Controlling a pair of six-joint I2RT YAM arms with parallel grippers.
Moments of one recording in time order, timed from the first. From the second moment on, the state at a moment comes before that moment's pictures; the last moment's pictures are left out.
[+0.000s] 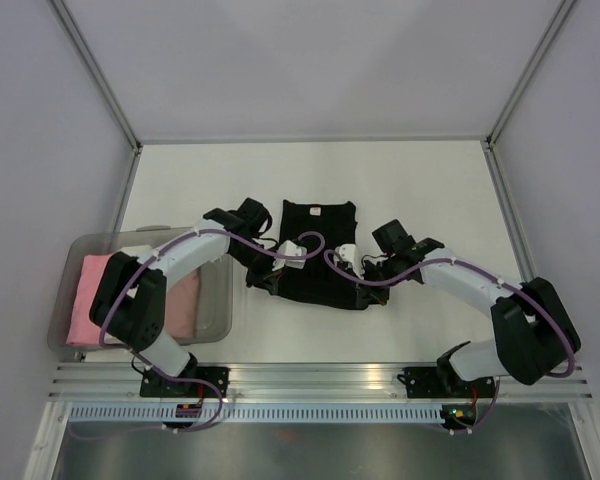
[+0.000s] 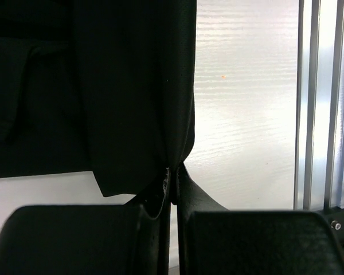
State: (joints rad) left arm -0.53 1.58 1.06 -0.89 0.67 1.03; right arm 0.53 1.37 0.76 -0.58 -0.62 -0.66
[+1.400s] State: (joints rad) left arm -0.39 1.95 1.33 -0.94 0.66 0.68; right arm 0.65 1.33 0.68 0.07 -0.47 0.05
